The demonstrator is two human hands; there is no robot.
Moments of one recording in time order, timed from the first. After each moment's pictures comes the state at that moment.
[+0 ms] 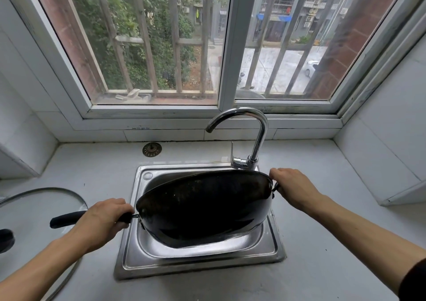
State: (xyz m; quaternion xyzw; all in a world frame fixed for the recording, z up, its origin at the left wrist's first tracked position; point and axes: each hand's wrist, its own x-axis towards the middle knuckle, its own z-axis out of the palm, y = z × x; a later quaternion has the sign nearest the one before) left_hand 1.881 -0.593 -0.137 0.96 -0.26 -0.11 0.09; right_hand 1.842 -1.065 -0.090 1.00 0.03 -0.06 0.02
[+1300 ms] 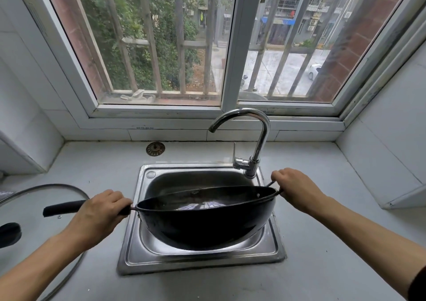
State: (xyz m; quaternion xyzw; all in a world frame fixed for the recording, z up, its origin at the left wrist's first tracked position) left_hand 1.869 -0.590 -0.118 0.94 -0.32 0.06 0.08; right_hand 1.839 -1.074 -0.095 0.99 0.09 -0.03 0.05
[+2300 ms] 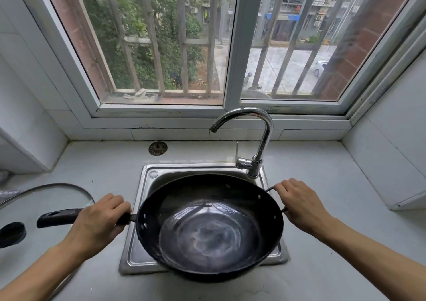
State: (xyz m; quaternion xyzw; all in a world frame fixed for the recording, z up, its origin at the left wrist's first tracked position) left_hand 1.855 -0.587 -0.123 0.96 -0.28 0.03 0.06; right_hand 1.809 -1.063 -0.112 0.99 0.08 -0.01 0.12
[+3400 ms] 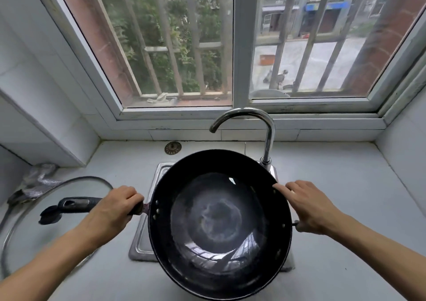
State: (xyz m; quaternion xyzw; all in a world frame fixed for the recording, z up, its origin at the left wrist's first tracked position) left_hand 1.837 -0.637 -0.085 0.96 -0.28 0.03 0.03; right_hand 1.826 -1.119 -0.128 0.97 0.19 -0.10 0.05
